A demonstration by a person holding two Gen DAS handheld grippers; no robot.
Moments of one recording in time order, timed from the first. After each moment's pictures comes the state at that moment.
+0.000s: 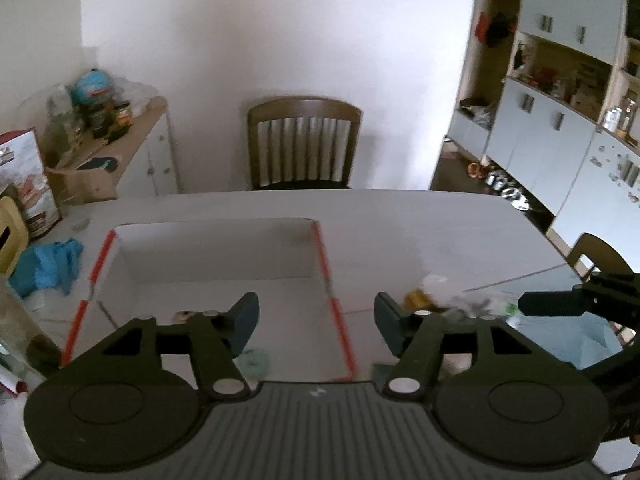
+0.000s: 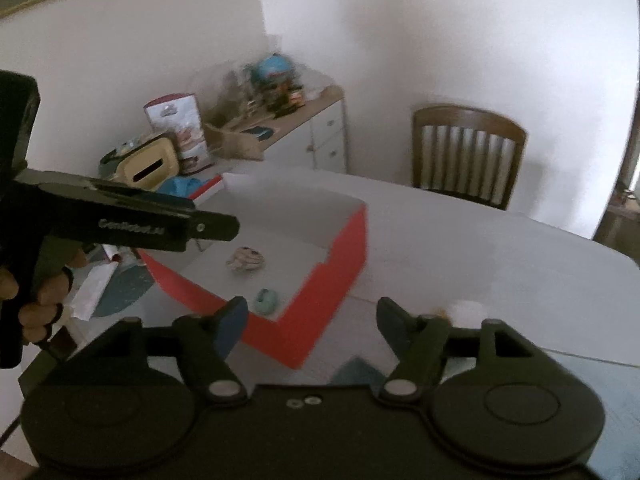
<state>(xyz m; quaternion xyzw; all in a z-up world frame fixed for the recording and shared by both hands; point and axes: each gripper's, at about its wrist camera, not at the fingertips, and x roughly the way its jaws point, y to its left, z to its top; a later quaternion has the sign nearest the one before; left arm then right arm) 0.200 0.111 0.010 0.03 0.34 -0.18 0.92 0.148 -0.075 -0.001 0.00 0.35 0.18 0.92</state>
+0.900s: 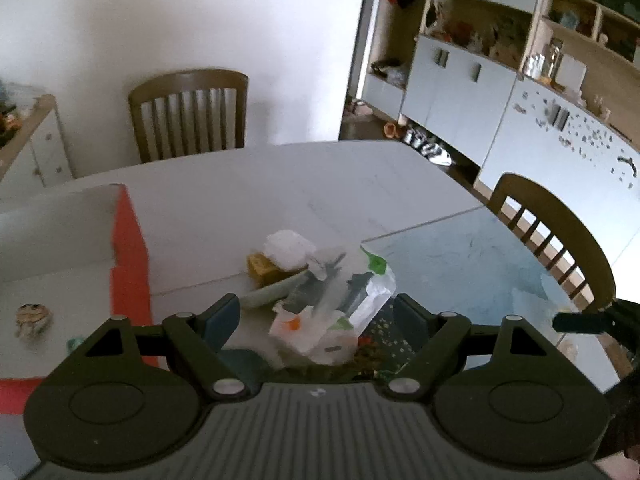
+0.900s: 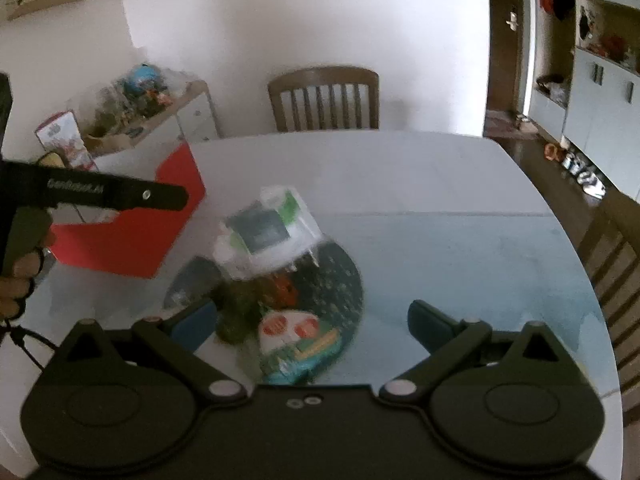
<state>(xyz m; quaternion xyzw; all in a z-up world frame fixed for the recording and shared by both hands) 0.176 -0.025 -0.056 0.06 0.37 -0.30 0.88 0.041 -0.211 -0.077 0.08 0.37 0.01 0.93</state>
